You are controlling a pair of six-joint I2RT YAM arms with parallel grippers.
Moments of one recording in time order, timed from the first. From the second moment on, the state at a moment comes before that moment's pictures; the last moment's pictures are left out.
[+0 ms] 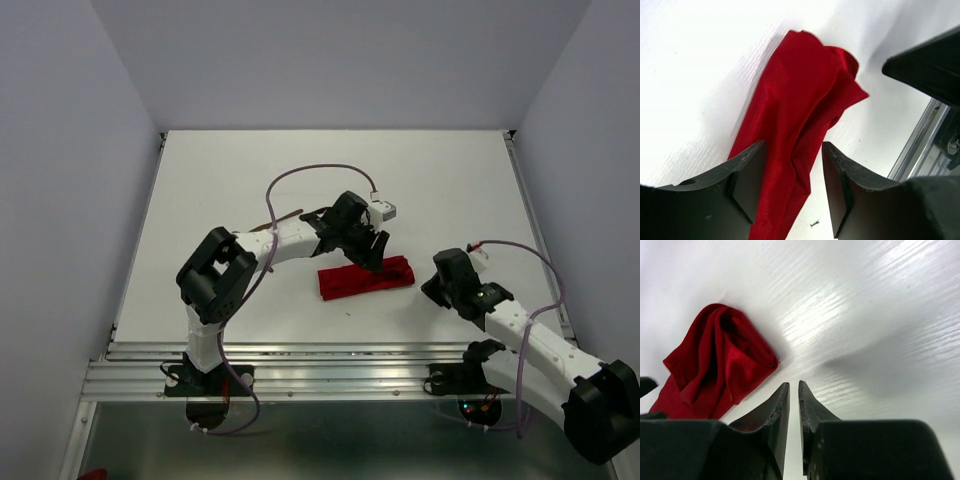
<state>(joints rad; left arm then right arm) -0.83 1.91 1.29 -0.21 0.41 -0.19 0.49 0.86 0.39 -0.42 0.30 1.10</state>
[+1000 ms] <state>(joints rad) -0.97 1.97 1.40 -0.27 0.16 -0.04 0.32 1.14 0.53 -0.35 0.10 0.90</state>
